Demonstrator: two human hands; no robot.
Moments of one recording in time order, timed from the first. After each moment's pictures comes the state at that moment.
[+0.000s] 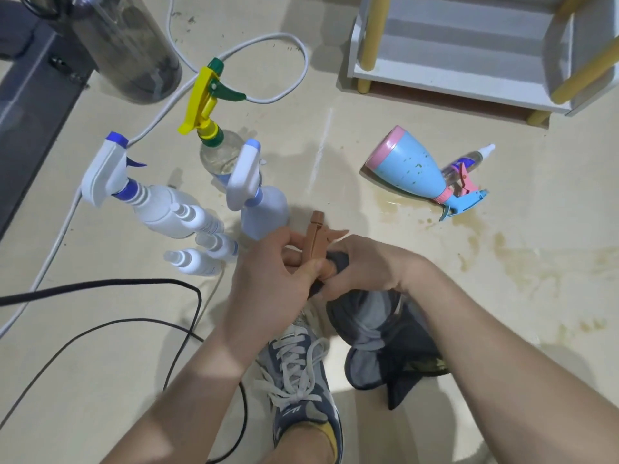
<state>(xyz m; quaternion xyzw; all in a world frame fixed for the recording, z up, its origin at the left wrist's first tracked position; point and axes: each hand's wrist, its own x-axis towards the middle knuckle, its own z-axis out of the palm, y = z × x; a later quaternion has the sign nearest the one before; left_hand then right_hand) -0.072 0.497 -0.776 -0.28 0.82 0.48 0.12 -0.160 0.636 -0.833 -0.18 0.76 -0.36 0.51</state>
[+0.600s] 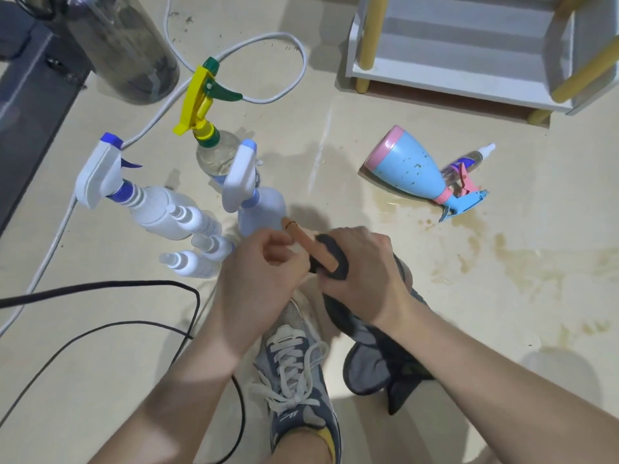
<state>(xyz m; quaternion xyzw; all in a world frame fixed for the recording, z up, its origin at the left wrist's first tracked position) -0.069 0.489 -0.783 -0.29 0.81 0.50 0.07 -0.121 0.634 -0.853 -0.23 0.92 -0.31 0.08</state>
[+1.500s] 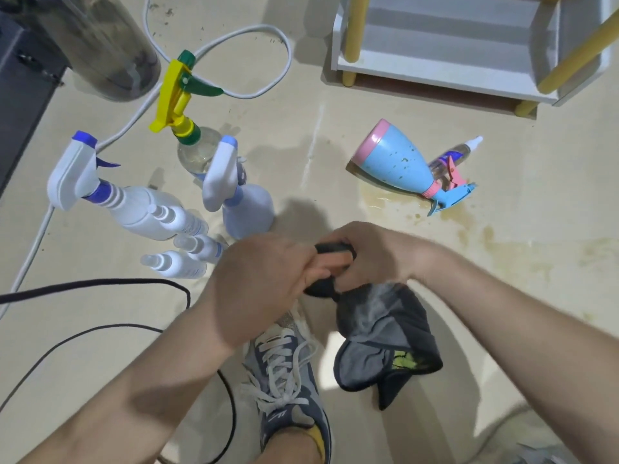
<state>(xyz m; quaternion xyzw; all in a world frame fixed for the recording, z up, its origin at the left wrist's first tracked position) -0.084 0.480 -0.797 0.16 0.98 0.15 0.06 -0.175 0.656 -0.823 -0.28 0.77 -0.34 0.46</state>
